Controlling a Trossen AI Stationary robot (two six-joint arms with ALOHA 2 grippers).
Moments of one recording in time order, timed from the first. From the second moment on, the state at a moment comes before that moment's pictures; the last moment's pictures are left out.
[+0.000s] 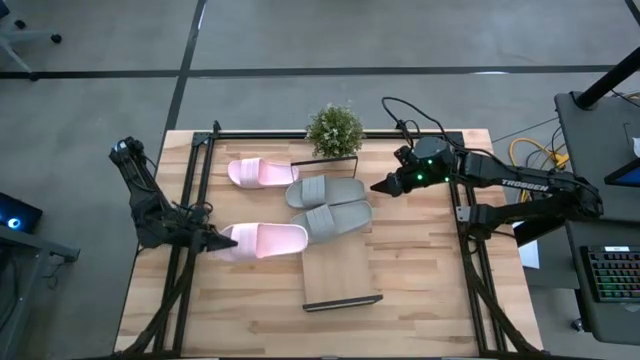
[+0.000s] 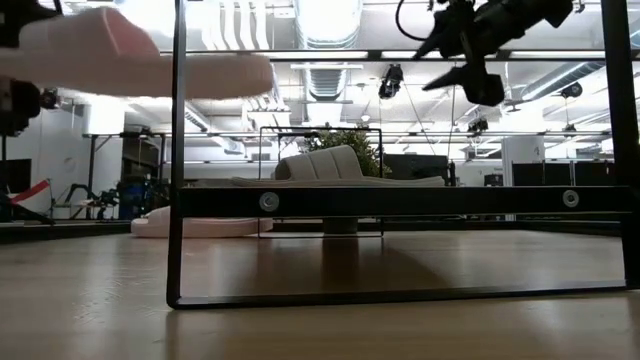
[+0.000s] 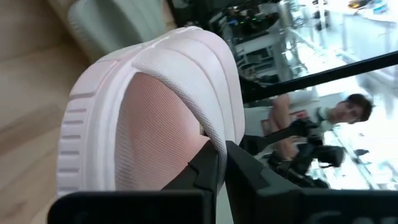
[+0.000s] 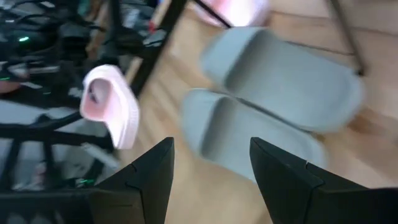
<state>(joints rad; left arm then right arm) -0.96 0.34 0.32 -0.29 -0.83 -1.48 -0.30 1.03 0.84 -0.37 -0.26 0.87</state>
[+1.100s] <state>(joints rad) -0.85 0.41 0.41 -0.16 -0.80 -1.27 -0.13 1.05 0.84 -0.13 -0.28 1.01</state>
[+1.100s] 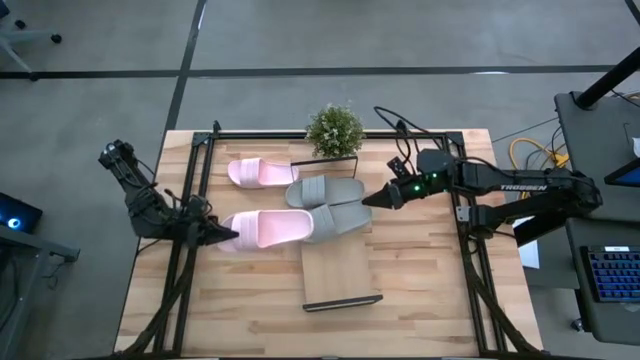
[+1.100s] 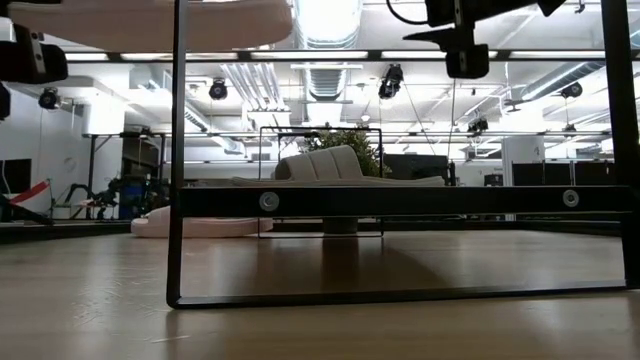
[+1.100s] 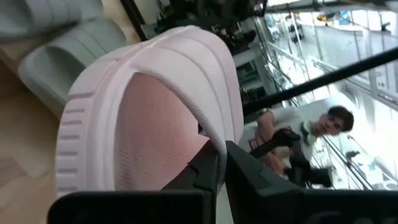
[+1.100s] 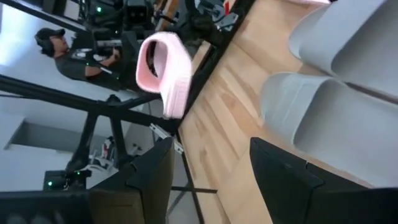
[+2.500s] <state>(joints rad) -0.35 0.99 0.69 0.52 -0.93 -0.93 0.13 1.20 0.84 0.24 0.24 0.94</state>
